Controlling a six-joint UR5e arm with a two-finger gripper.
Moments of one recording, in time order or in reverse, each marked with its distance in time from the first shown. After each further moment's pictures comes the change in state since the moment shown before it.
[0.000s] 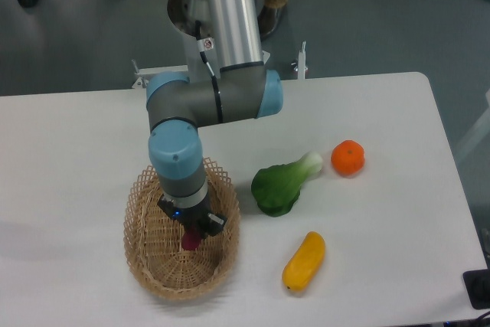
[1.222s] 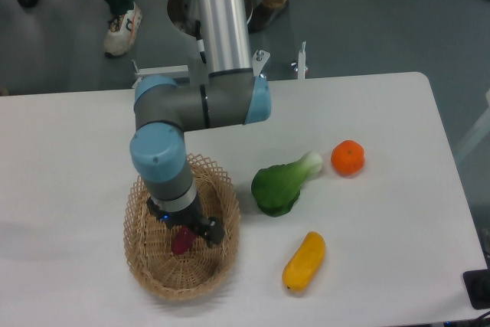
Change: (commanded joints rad) arm 0.095 0.090 0.048 -0.021 0.038 0.057
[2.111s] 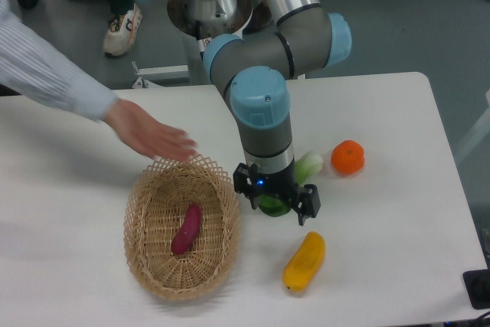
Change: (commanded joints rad) arm 0.166 0.068 0.017 -0.017 -0.002 0.218
